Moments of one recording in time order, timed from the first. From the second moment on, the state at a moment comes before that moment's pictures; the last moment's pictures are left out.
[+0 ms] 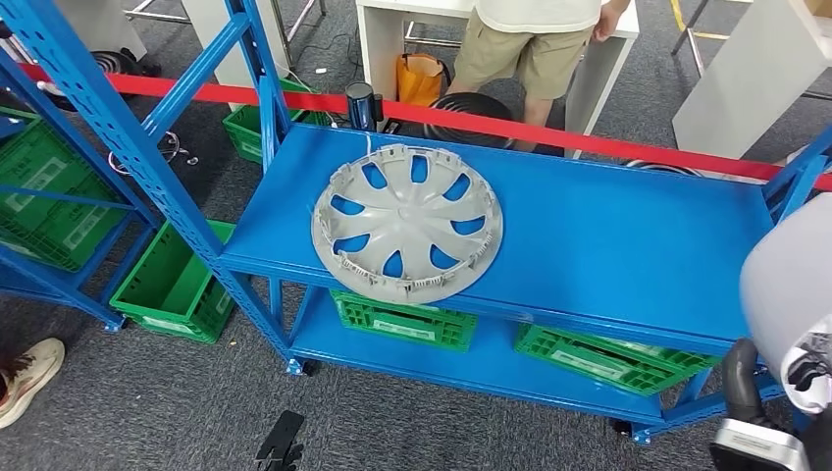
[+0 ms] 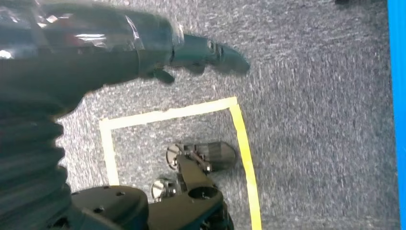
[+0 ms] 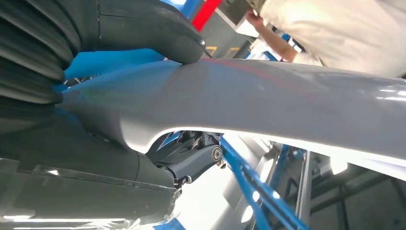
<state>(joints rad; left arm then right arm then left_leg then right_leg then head) -0.15 0.06 -0.96 -0.22 0.94 0.13 -0.49 0.06 -0.35 0.27 -2.14 0.71 -0.69 0.10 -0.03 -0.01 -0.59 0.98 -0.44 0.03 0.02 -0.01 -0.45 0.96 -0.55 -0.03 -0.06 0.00</state>
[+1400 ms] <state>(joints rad) -0.16 0.05 -0.95 -0.23 0.93 0.12 -0.48 0.11 -0.34 0.15 -2.20 0.58 -0.70 0.16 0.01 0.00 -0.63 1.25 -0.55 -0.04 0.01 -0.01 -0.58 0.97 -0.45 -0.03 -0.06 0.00</state>
